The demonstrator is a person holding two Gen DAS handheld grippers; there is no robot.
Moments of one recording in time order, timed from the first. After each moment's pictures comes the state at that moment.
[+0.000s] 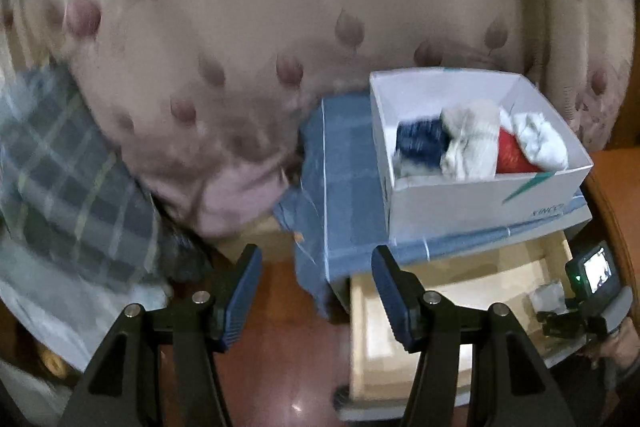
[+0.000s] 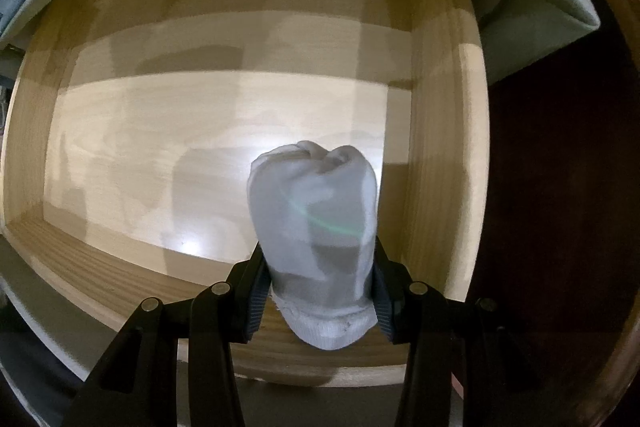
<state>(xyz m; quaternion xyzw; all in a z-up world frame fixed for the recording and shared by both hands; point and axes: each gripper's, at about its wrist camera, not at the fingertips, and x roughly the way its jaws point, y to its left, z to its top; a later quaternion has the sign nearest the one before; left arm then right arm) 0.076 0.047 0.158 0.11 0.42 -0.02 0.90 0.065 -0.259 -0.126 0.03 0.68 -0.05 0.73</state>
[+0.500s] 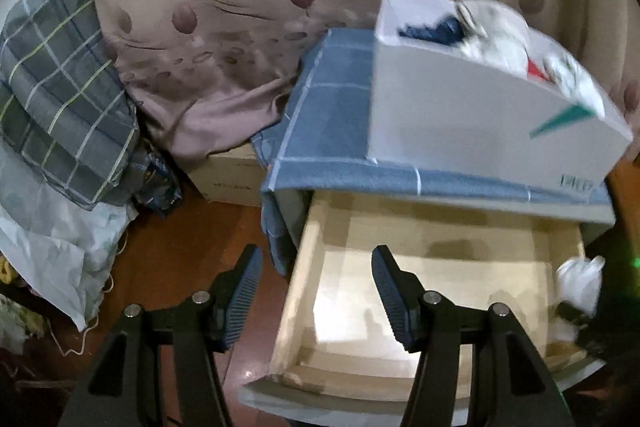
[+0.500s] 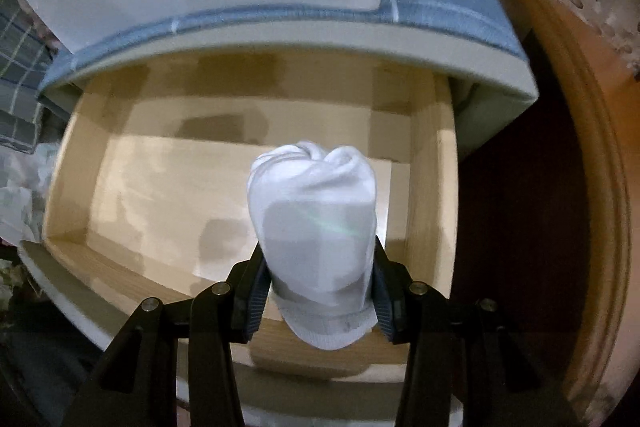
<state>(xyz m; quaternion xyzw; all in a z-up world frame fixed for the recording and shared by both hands) 0.059 0.014 0.043 0.04 0.46 0.03 0.89 0.042 -0.266 -0.063 0.04 0.58 -0.02 0.82</state>
